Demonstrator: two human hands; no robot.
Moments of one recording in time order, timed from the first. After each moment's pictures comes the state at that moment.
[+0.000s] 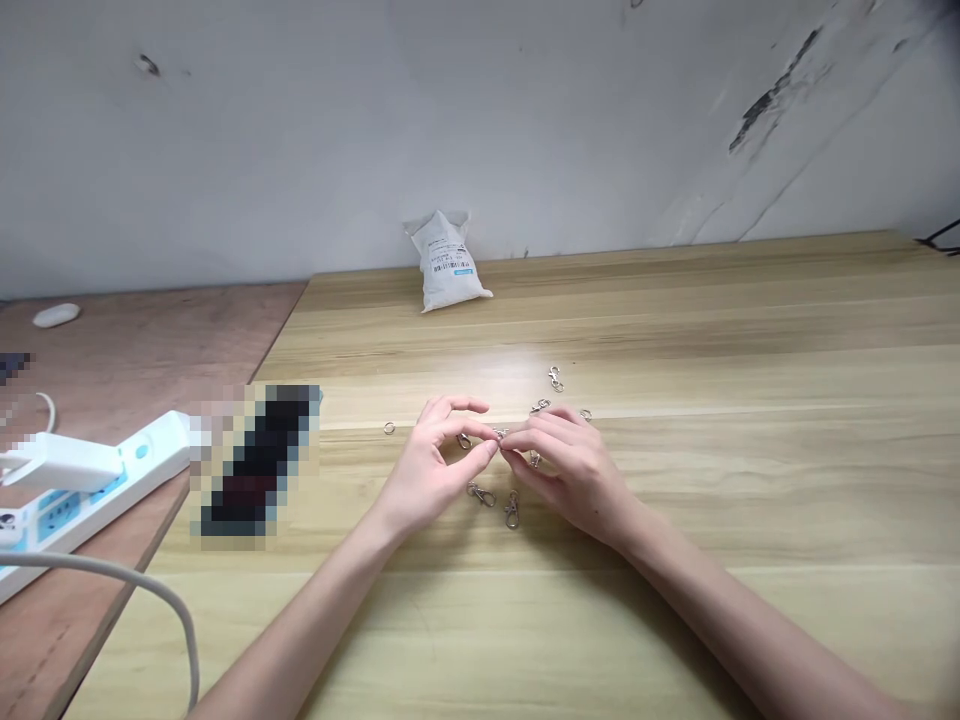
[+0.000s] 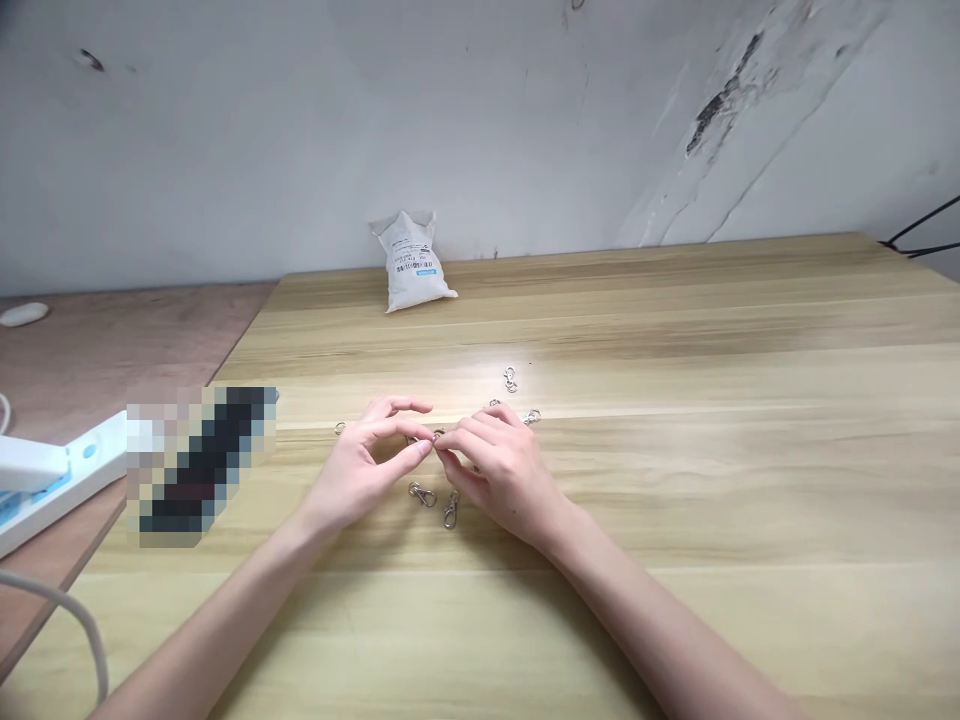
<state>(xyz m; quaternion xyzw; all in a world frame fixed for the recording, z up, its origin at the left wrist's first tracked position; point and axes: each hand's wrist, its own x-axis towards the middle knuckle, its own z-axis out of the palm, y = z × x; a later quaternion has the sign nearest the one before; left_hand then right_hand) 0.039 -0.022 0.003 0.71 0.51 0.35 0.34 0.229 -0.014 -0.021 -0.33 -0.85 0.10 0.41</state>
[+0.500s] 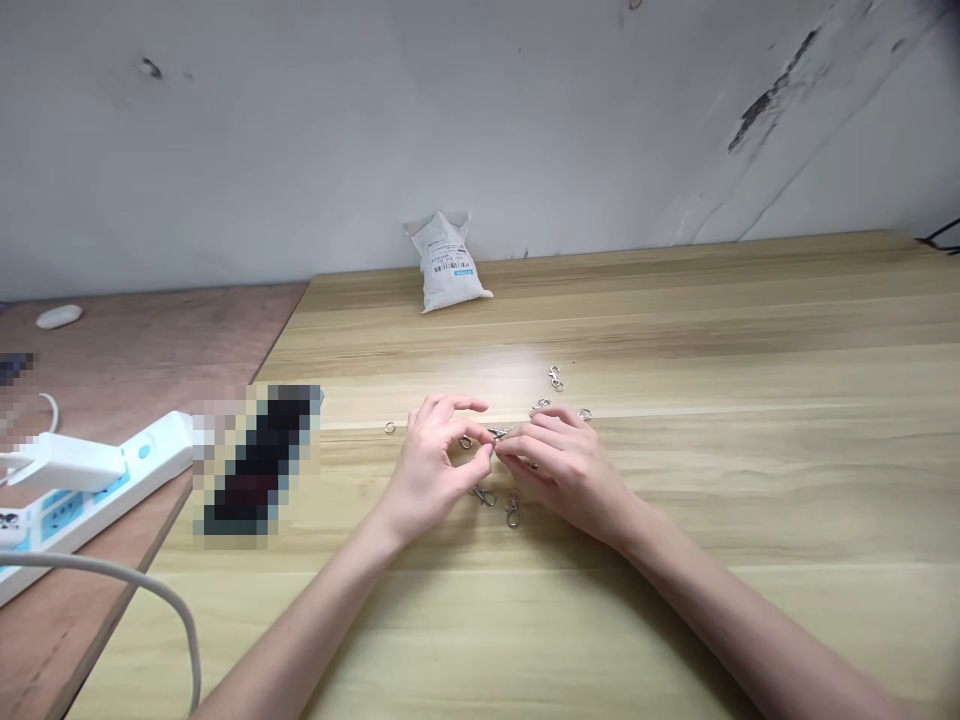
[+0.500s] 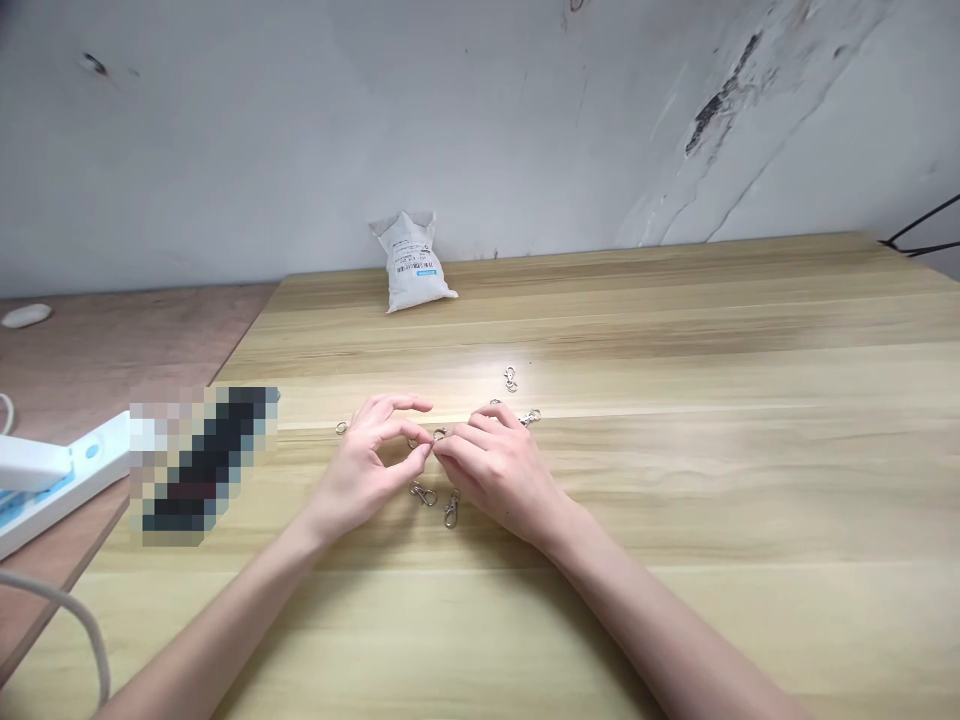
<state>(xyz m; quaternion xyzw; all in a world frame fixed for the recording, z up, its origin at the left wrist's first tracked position) 0.037 -0.023 -0.001 0.76 0.51 0.32 0.24 0.229 -0.014 -0.020 -0.32 -0.87 0.04 0.37</state>
